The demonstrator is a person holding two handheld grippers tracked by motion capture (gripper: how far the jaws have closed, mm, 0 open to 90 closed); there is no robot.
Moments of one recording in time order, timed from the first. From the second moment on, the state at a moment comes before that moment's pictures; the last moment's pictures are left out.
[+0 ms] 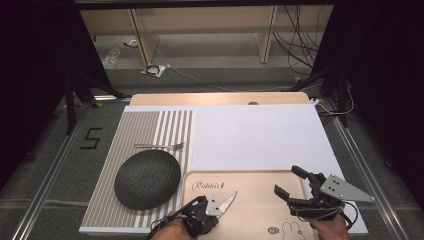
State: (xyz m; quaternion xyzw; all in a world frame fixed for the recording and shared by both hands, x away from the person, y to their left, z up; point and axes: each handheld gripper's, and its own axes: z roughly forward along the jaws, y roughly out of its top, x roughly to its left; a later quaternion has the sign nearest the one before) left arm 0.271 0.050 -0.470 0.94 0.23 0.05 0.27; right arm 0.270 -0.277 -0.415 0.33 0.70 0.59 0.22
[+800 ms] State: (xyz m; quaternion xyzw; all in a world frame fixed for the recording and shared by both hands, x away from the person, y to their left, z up) left arm 0.287 0.080 -0.468 0.92 0.29 0.07 0.24; right arm 0.270 -0.277 -0.415 0.32 0.70 0.60 0.22
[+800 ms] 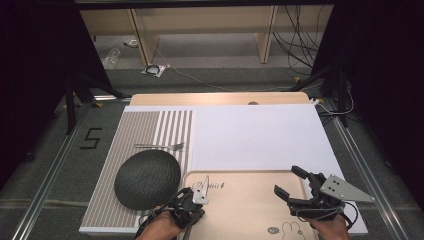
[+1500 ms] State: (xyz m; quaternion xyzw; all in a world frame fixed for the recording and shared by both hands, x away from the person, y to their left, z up) left arm 0.292 0.096 -0.466 0.92 0.30 0.07 0.22; right arm 0.270 -0.277 -0.415 0.32 0.70 0.60 0.22
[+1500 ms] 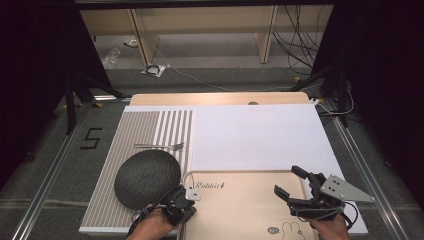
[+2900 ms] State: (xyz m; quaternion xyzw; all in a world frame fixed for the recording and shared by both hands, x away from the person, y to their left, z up) left arm 0.321 0.159 -0.413 0.86 0.38 0.13 0.32; right arm 0.271 -0.277 -0.416 0.32 0.70 0.60 0.22
